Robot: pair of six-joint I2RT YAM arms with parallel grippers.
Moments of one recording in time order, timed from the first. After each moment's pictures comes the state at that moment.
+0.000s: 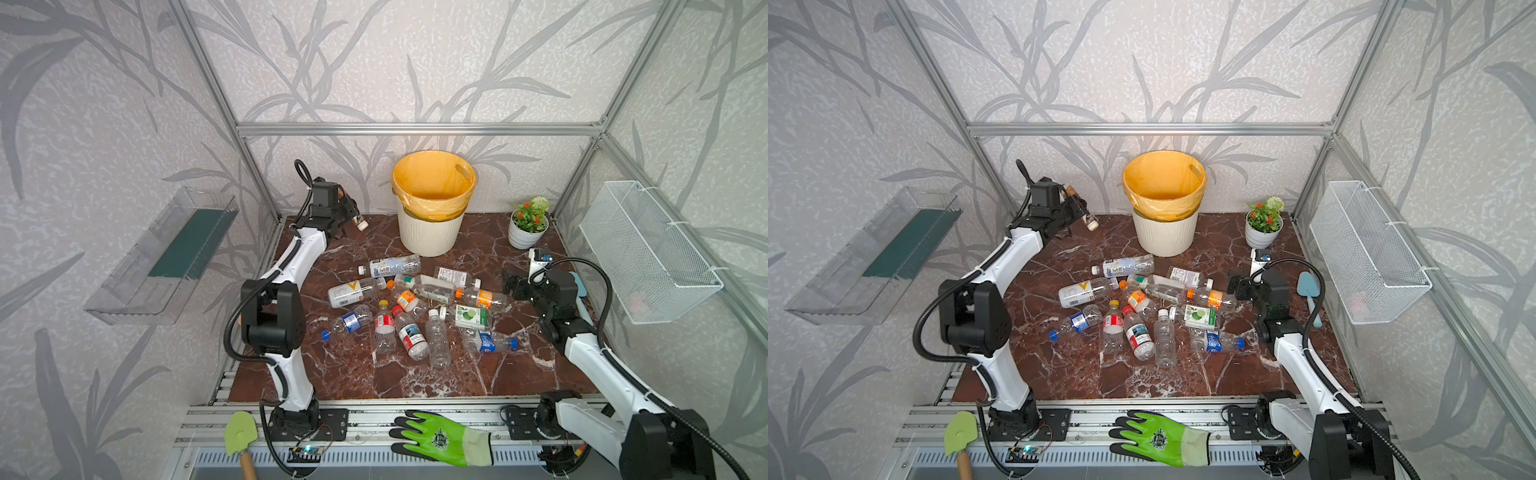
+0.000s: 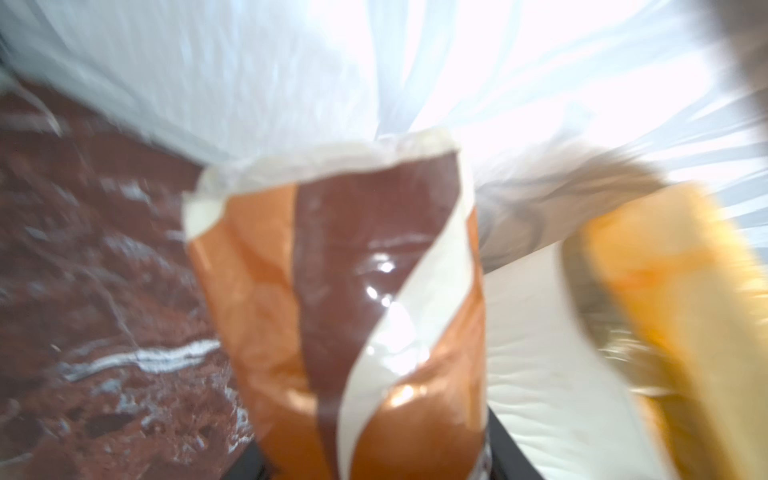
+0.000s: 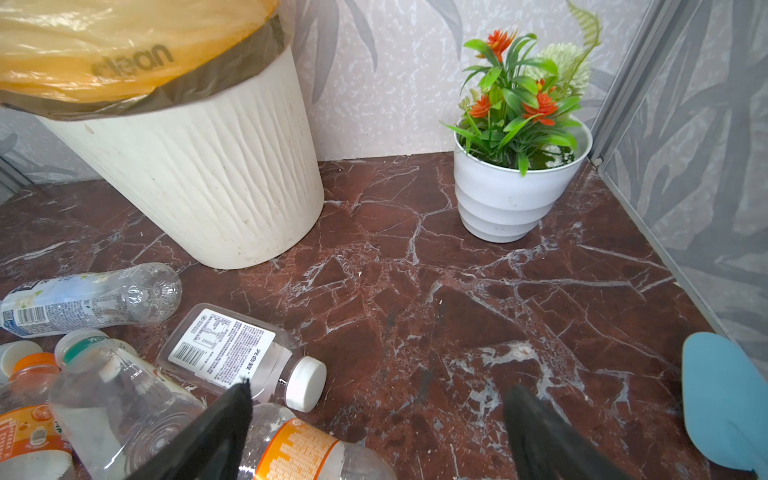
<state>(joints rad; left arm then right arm) -0.12 1.76 1.55 -0.16 -0.02 -0.62 0.07 1.02 0.52 0.14 -0.05 0.11</state>
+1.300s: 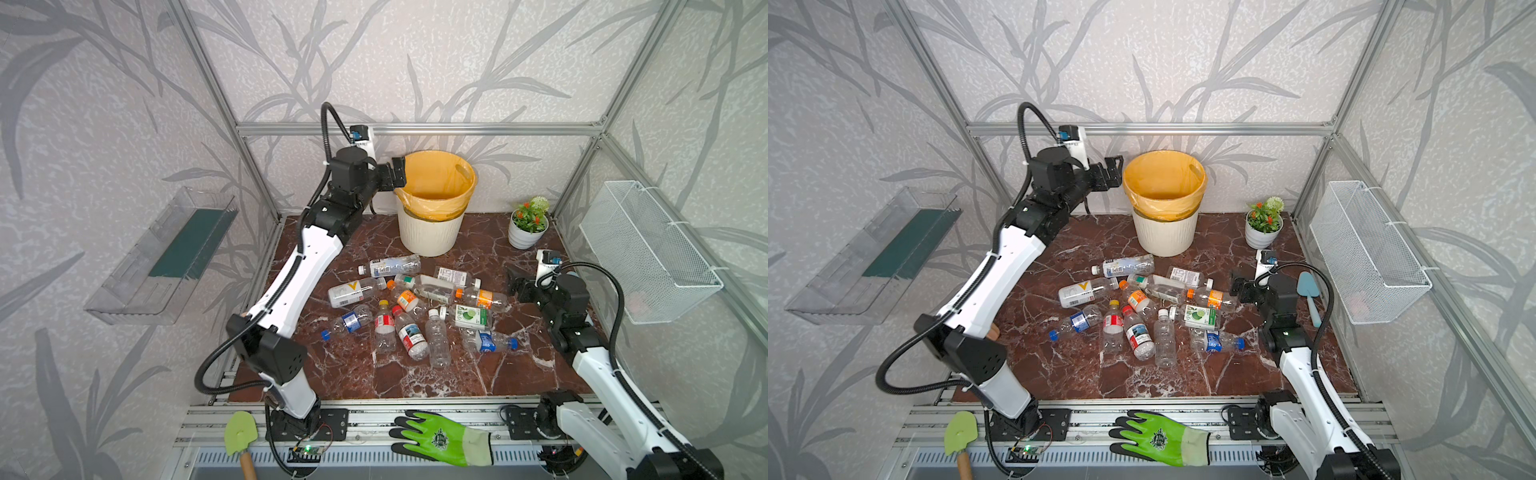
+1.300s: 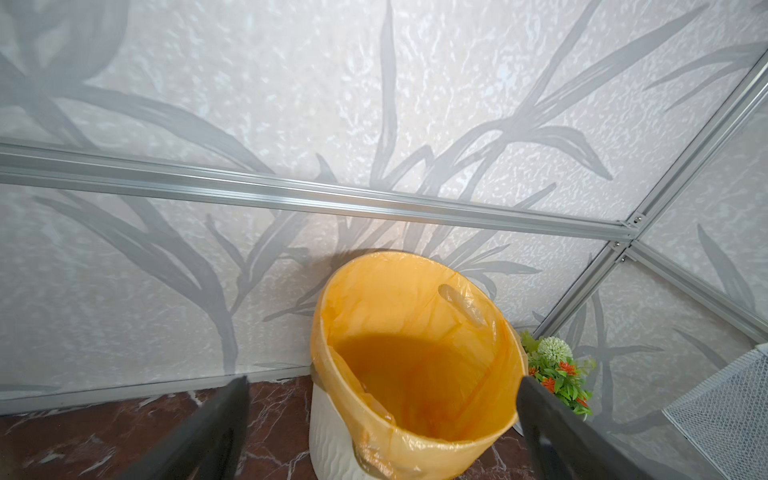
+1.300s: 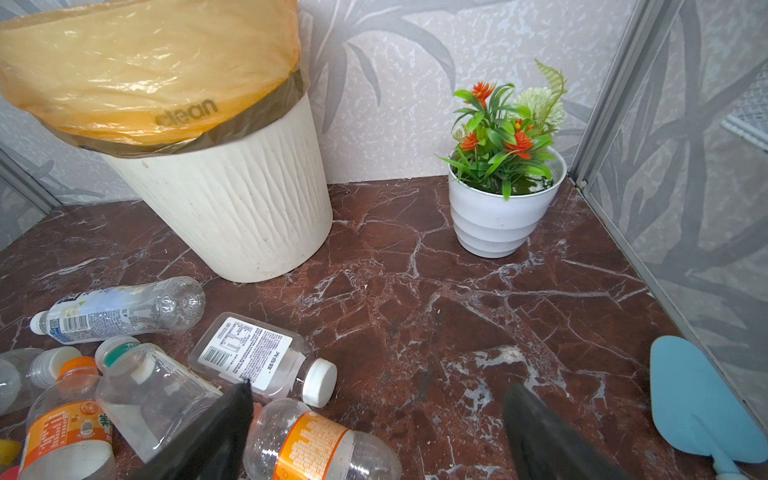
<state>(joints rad) -0.42 1.61 1.82 -0.27 -0.16 -0.28 0.07 0.88 0.53 0.03 -0.05 0.12</state>
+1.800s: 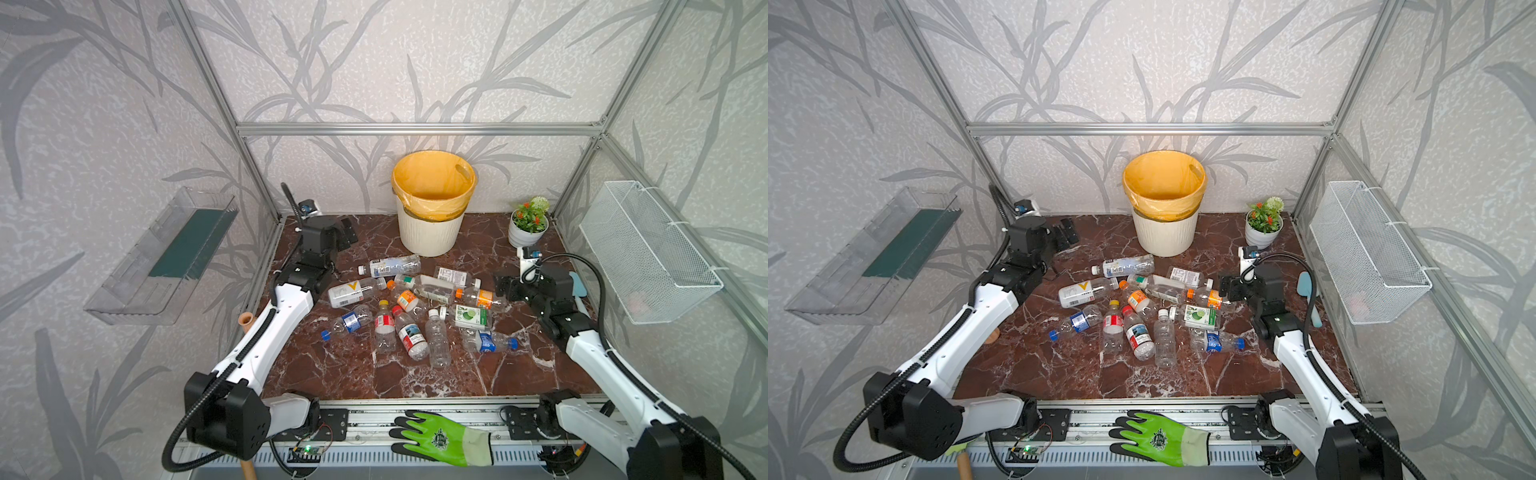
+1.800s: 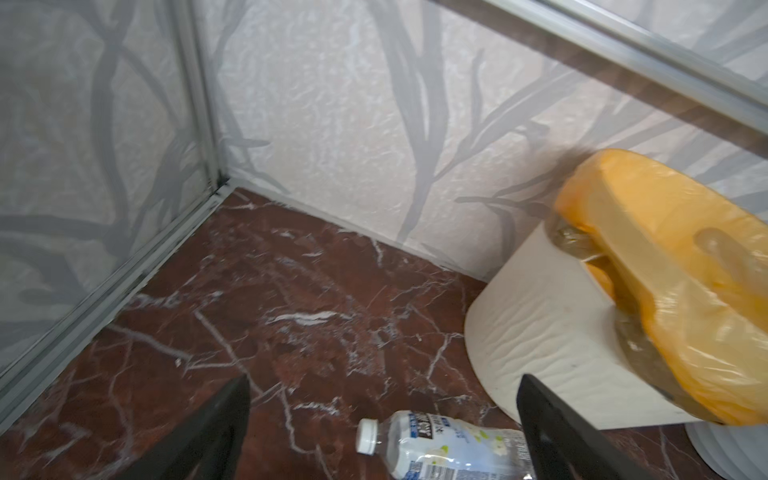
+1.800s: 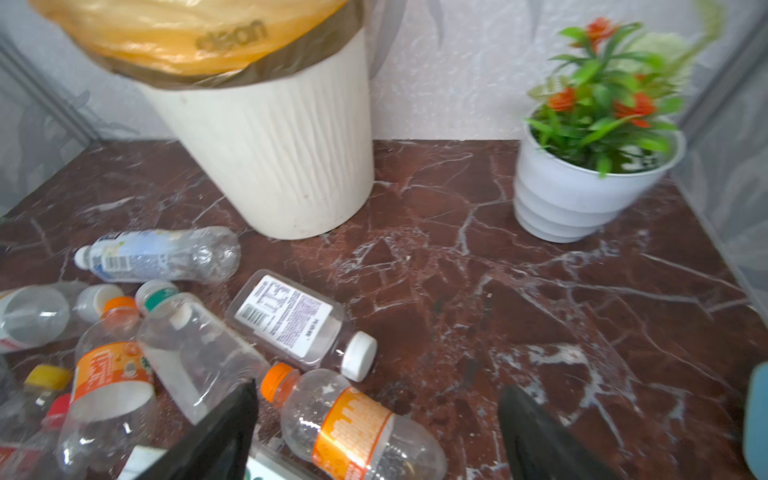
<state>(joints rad) -0.20 1.24 1.07 -0.23 -0.35 -0.50 0.22 1.06 0.65 -0.05 -0.11 0.05</state>
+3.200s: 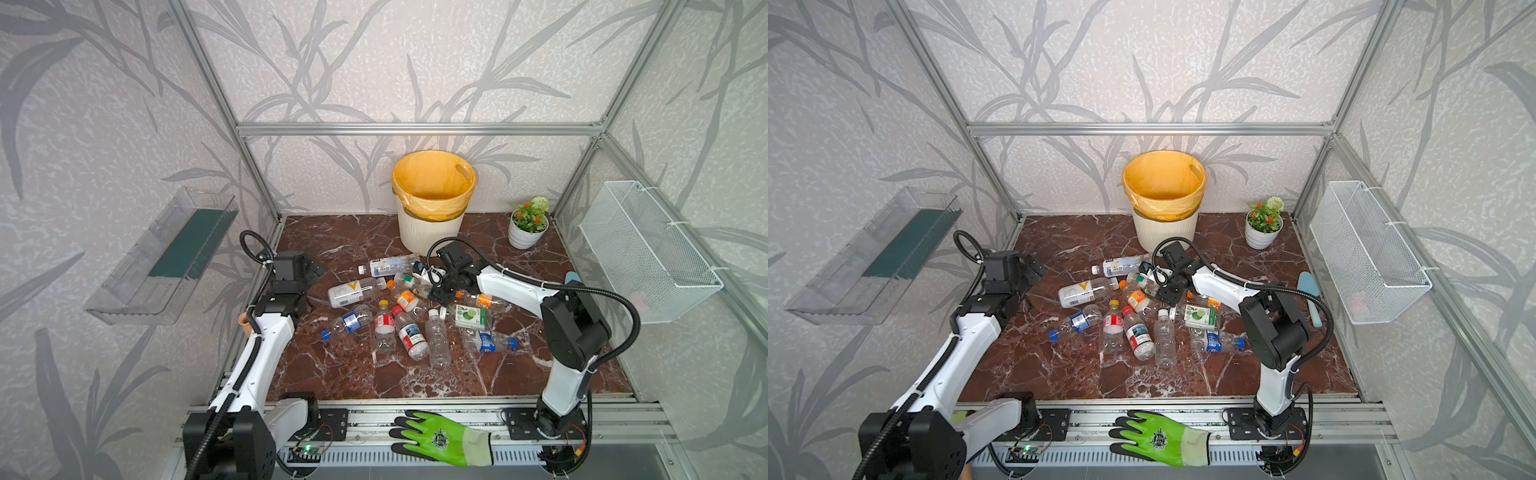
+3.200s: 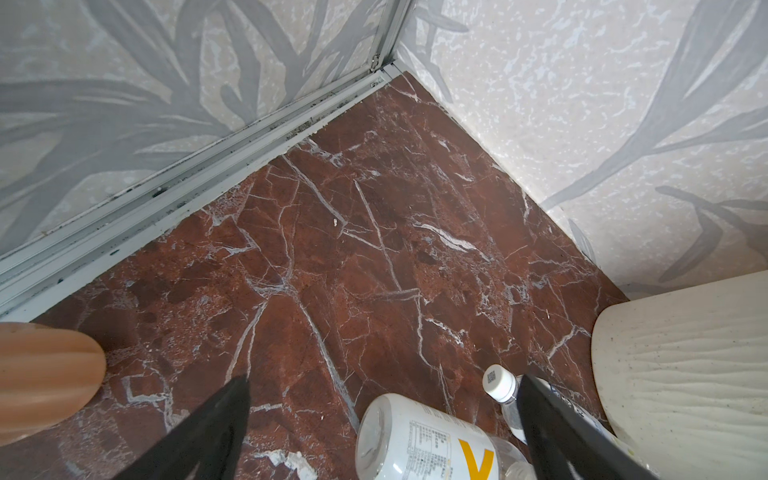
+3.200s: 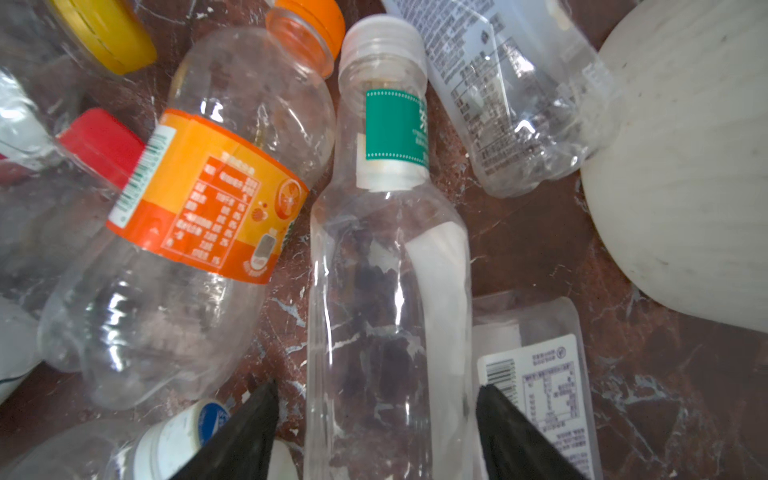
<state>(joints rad) 0.04 1.09 0.83 -0.39 -0.28 -0.72 0.60 1.86 1.29 -0.47 -0.10 -0.57</state>
